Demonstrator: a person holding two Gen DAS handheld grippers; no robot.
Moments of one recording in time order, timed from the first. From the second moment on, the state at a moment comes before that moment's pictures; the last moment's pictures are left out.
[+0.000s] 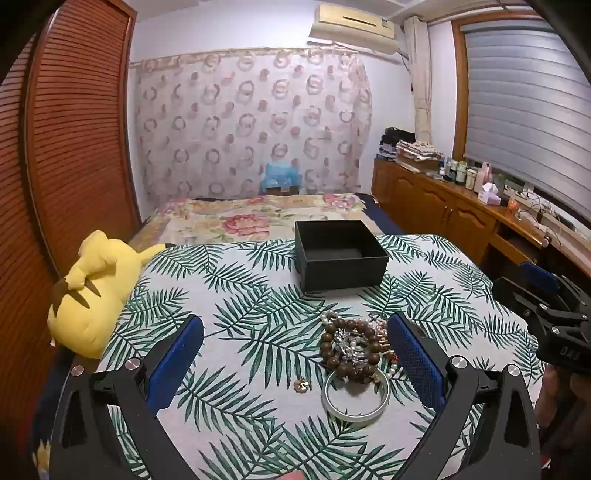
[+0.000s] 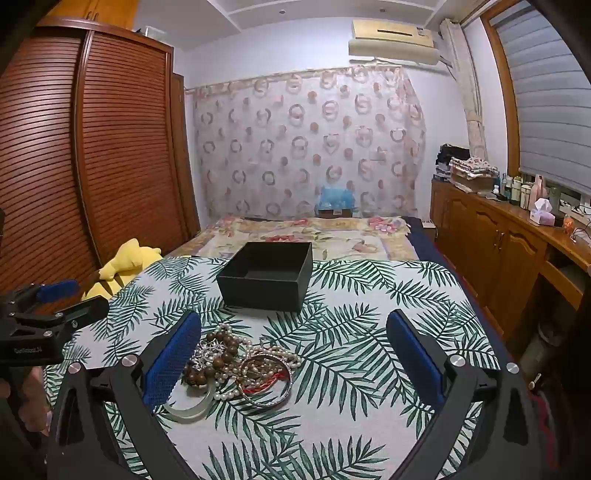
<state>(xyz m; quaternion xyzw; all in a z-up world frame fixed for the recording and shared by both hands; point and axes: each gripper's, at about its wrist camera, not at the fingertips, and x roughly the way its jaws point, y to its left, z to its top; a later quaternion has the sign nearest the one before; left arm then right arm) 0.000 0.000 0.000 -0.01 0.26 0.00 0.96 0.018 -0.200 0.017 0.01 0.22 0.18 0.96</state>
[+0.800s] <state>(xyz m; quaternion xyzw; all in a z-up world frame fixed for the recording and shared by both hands) 0.000 0.000 0.000 -0.01 0.26 0.00 0.96 0.017 -0.197 0.016 0.01 0.22 0.18 0.96</state>
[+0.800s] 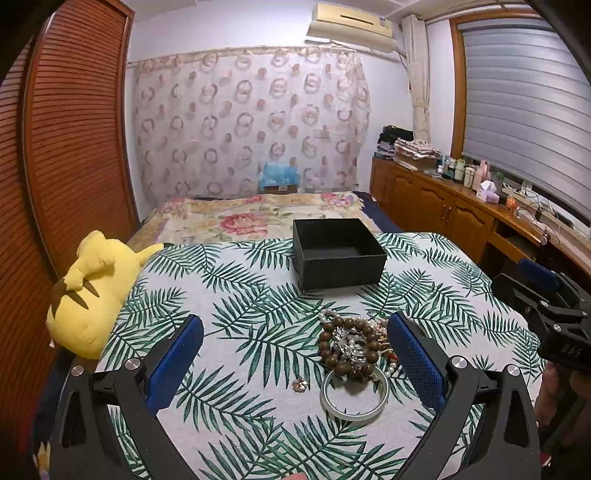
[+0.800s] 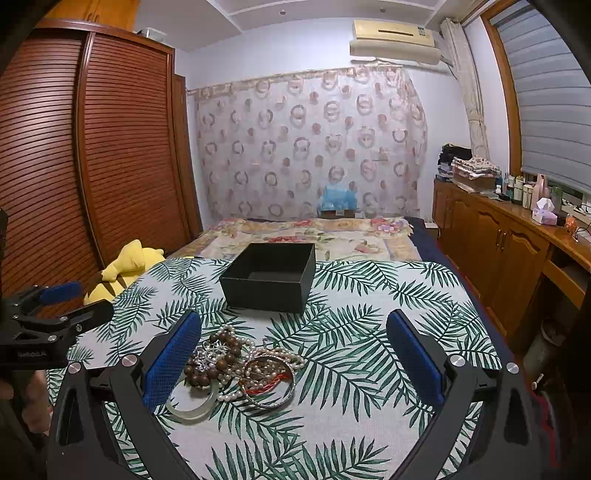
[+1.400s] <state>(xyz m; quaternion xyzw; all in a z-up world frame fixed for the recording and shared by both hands) -0.001 -0.001 -0.003 -0.01 0.27 0.00 0.96 0.016 -0.194 0.019 0.01 0.22 0.18 0.96</state>
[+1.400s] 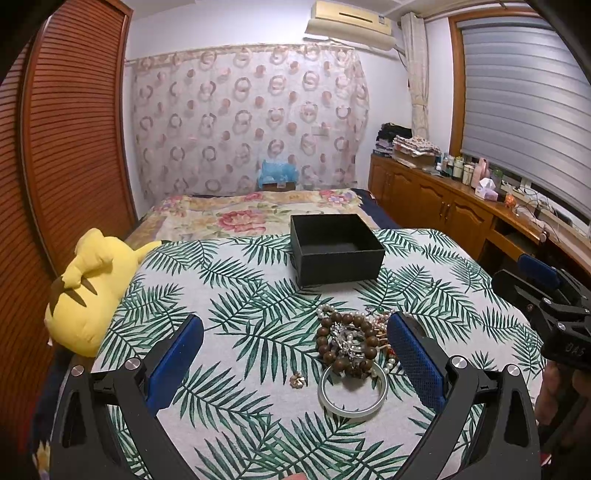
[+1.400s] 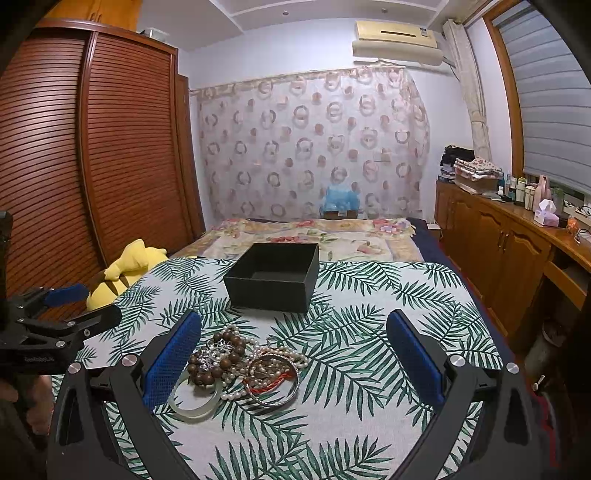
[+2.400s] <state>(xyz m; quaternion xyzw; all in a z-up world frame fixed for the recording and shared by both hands) 0.001 -0.002 -0.005 -0.01 0.27 0.00 0.96 0.015 -0.195 0.019 0.01 0.22 0.18 0.96</state>
